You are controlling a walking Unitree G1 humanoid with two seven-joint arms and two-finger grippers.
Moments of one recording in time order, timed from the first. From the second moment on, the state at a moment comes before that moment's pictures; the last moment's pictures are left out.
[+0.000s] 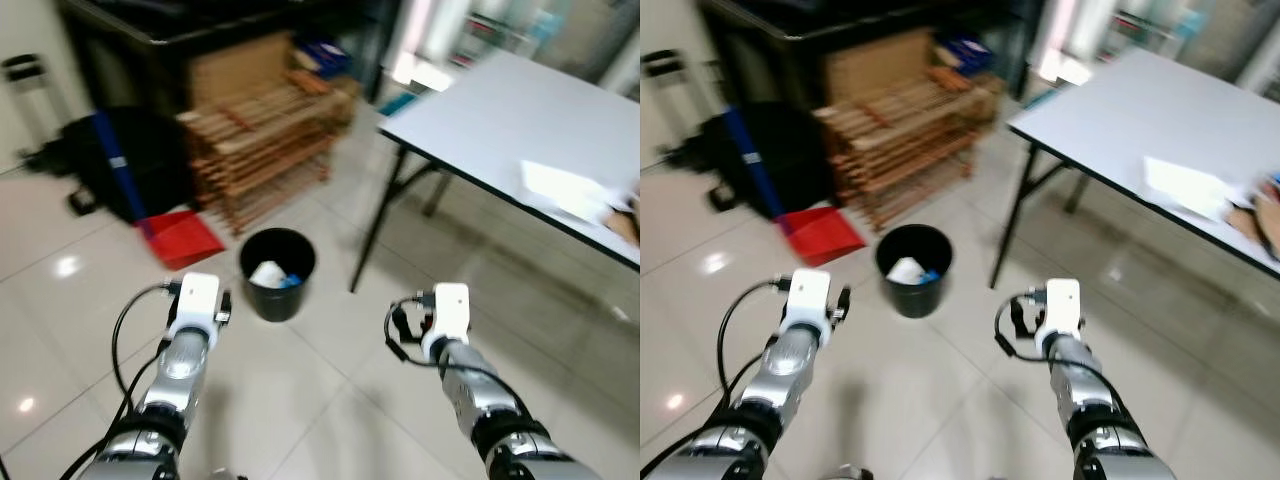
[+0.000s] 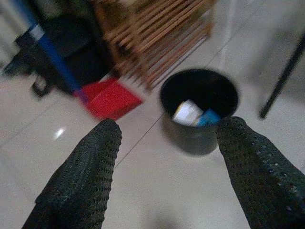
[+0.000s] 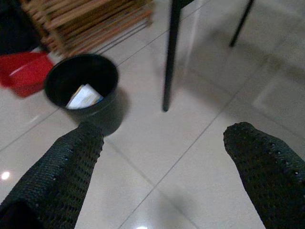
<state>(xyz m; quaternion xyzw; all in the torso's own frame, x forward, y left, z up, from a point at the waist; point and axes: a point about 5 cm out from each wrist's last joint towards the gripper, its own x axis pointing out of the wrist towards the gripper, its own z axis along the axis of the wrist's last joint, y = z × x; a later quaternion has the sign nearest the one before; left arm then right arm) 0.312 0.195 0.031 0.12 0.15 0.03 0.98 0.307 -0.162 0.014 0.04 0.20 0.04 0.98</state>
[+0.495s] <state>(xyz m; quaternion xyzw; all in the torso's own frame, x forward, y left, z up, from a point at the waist) 0.345 0.169 0.124 0.14 -0.07 0.01 0.99 0.346 -0.155 0.119 0.04 -0.05 0.01 1.00</state>
